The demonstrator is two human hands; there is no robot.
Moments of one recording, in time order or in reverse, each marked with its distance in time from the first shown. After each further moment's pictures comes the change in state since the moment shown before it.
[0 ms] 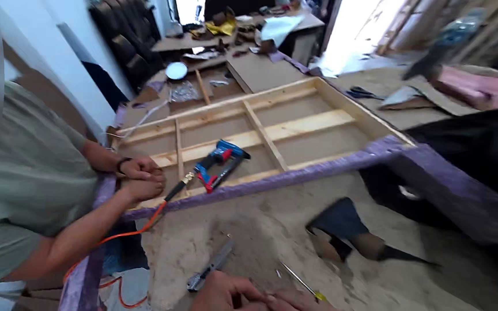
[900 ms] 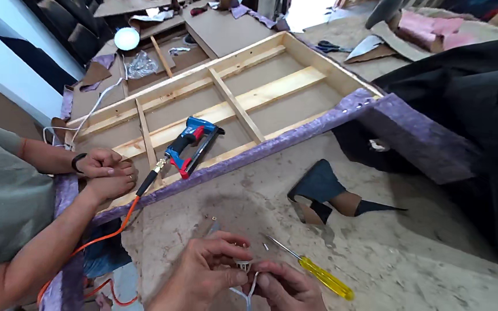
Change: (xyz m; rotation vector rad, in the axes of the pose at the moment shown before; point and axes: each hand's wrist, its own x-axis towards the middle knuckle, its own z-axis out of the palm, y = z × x) left_hand 0.035 -0.013 -0.014 -0.457 -0.110 0.000; right_hand 0.000 -0.034 0.024 0.886 0.372 0.806
